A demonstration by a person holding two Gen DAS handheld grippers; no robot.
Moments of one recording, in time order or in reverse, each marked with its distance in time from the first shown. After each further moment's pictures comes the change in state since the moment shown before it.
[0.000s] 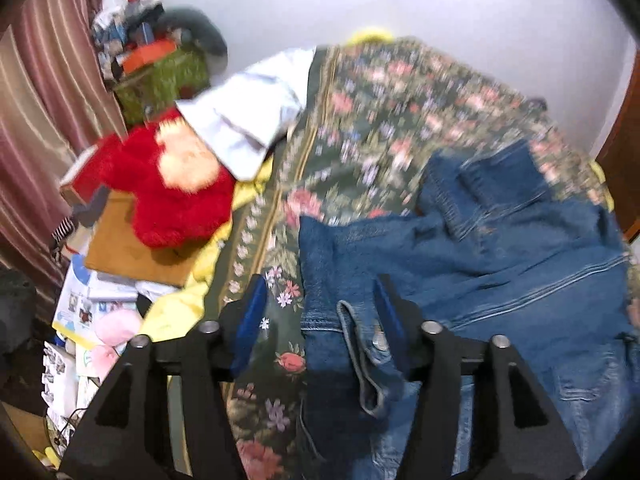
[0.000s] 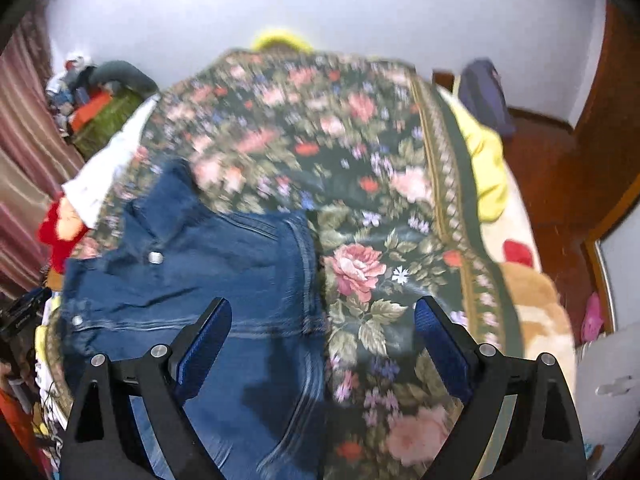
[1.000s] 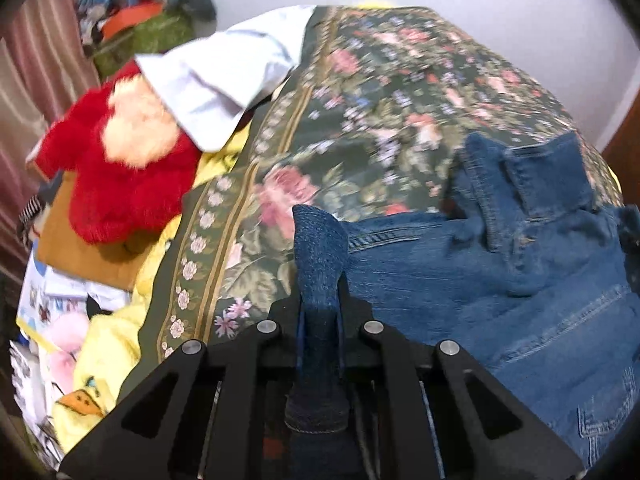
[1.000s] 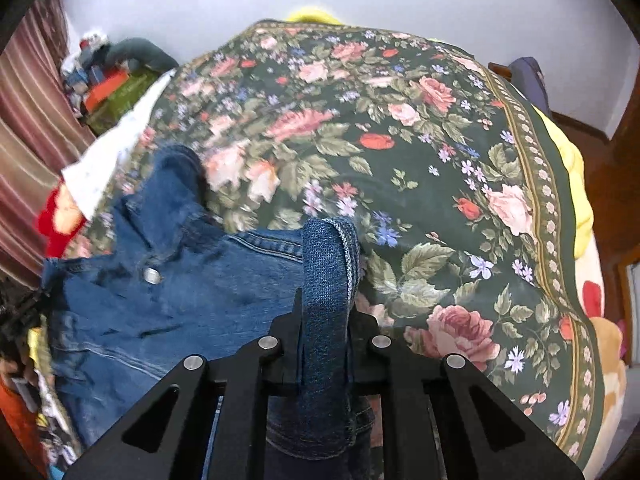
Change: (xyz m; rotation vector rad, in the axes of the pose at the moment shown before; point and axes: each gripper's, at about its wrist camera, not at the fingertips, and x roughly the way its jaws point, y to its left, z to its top) left arm 0.120 0.015 0.008 -0.069 0.132 -0.062; right arm 0.124 0.040 0.035 -0.065 0.074 0.047
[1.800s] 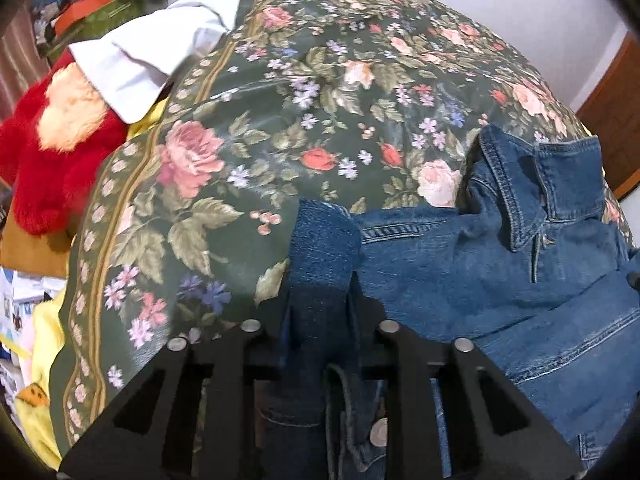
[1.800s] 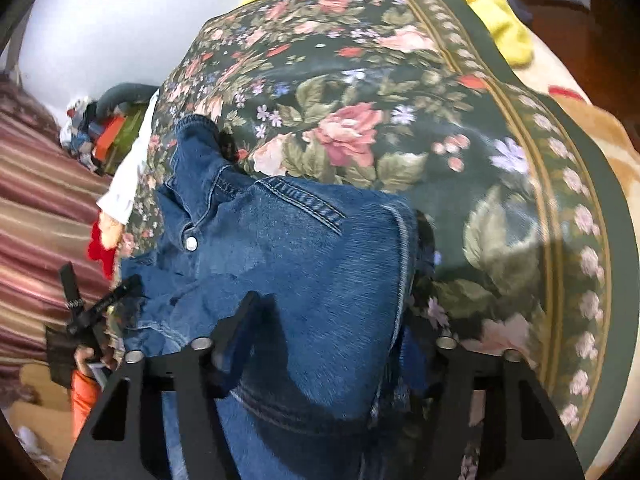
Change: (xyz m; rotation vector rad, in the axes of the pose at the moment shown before) left arm 0.017 -0.053 -0.018 0.107 0.092 -0.110; right arm -0.046 -0.071 -0.111 0.305 0.113 0.215
